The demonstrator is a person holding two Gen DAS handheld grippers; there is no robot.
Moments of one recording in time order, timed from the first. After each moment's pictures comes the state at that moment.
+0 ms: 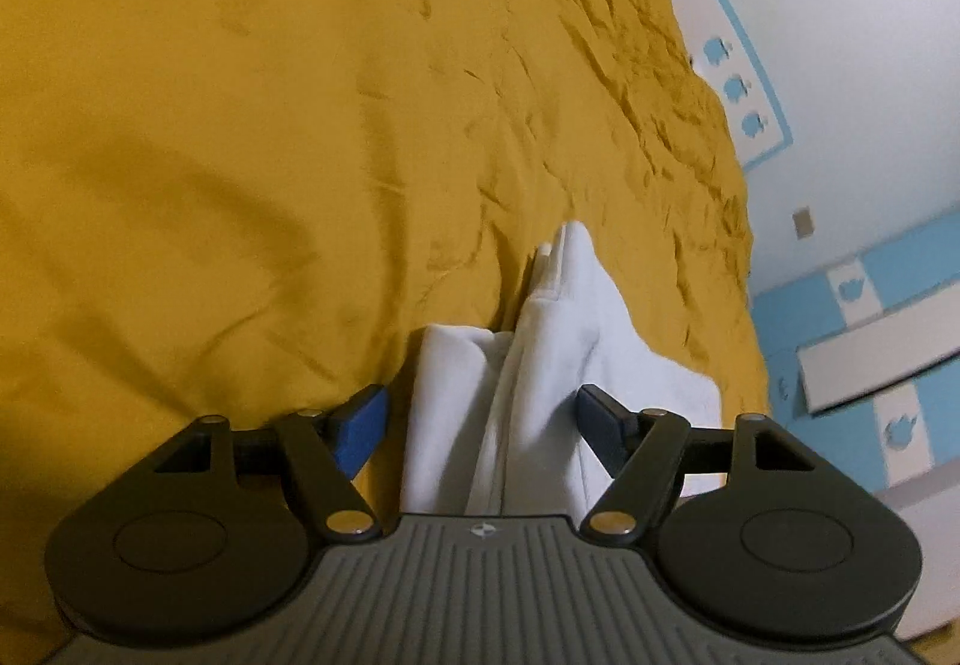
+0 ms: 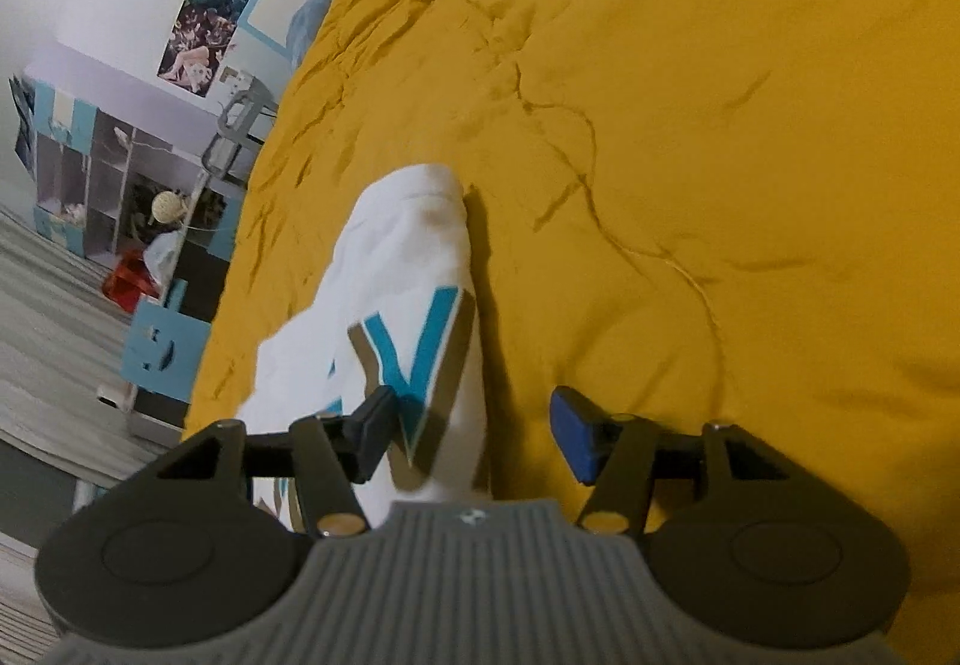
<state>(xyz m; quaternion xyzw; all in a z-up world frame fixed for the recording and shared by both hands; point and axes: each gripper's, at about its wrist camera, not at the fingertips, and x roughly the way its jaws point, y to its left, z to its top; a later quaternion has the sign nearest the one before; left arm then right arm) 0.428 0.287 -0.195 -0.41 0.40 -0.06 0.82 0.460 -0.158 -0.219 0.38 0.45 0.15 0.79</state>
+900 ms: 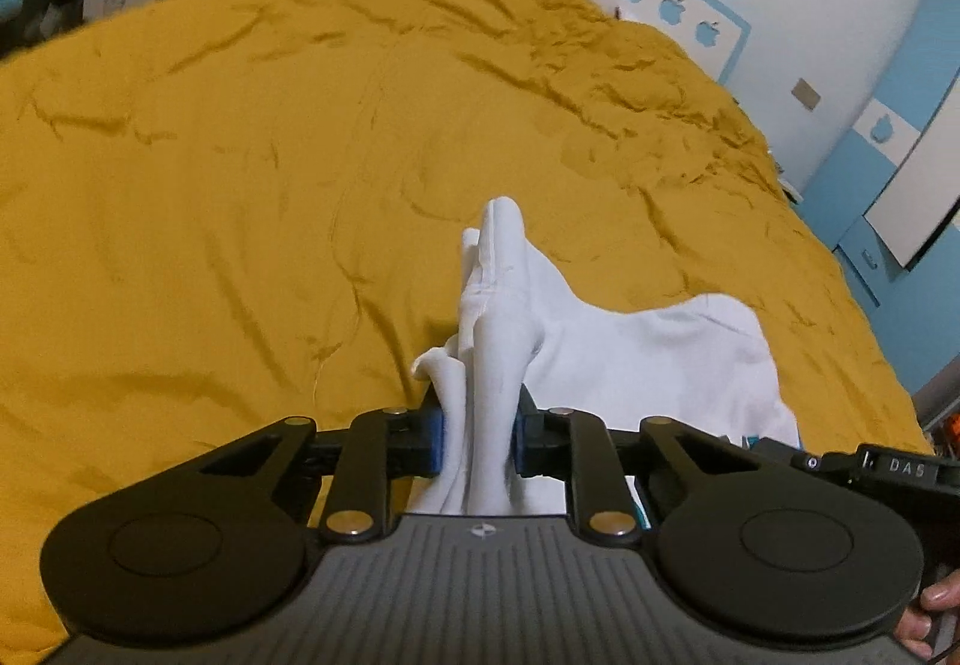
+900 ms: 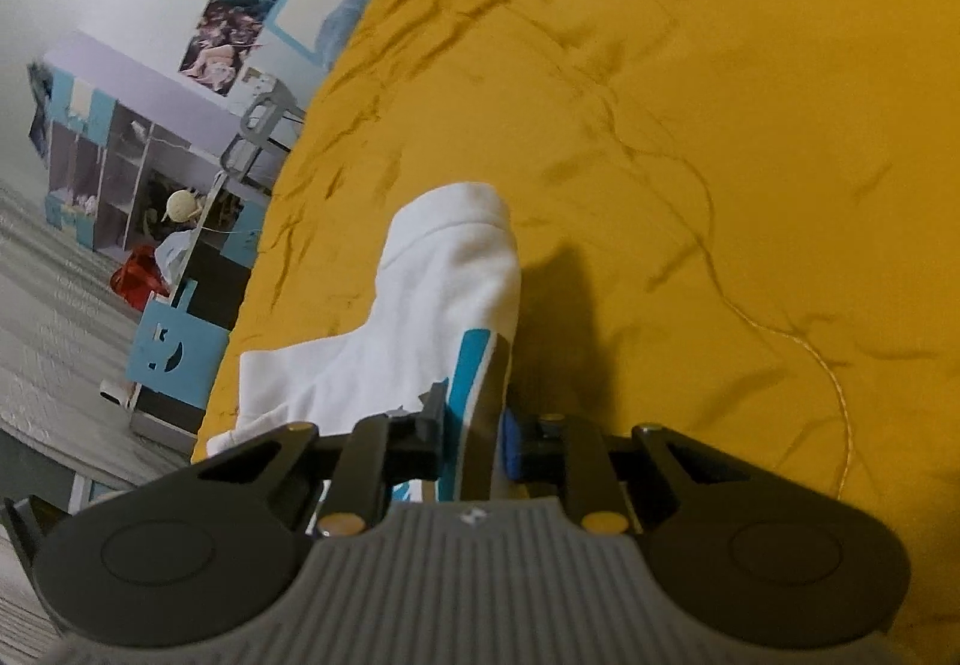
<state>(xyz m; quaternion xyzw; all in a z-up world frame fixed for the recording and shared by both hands) 0.408 0.210 -0.101 -0.18 0.38 -0.04 0.91 0.490 -0.118 -0.175 0.35 0.43 0.16 0.82</state>
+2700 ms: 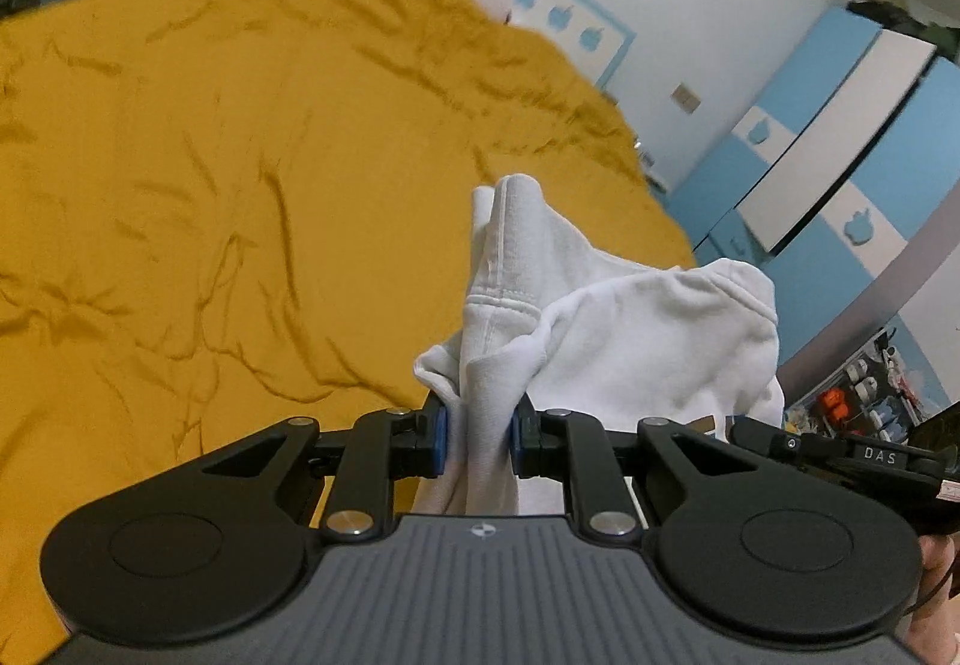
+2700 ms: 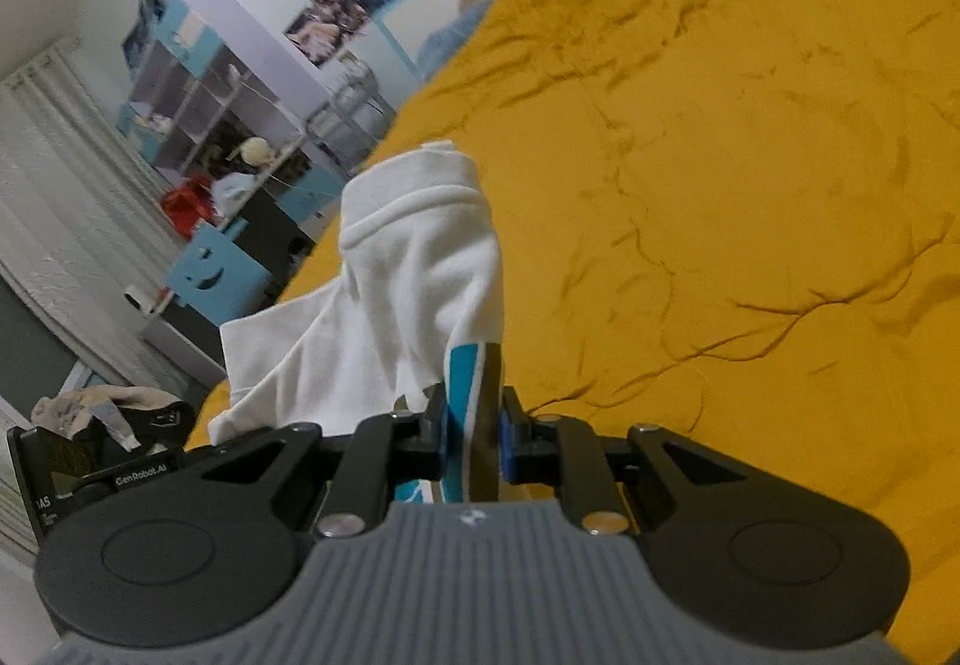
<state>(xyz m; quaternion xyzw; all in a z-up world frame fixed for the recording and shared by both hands) 0.282 0.192 -0.067 -0.24 0.37 -0.14 0.89 0.255 -0.221 -0.046 0.25 0.39 0.22 0.86</state>
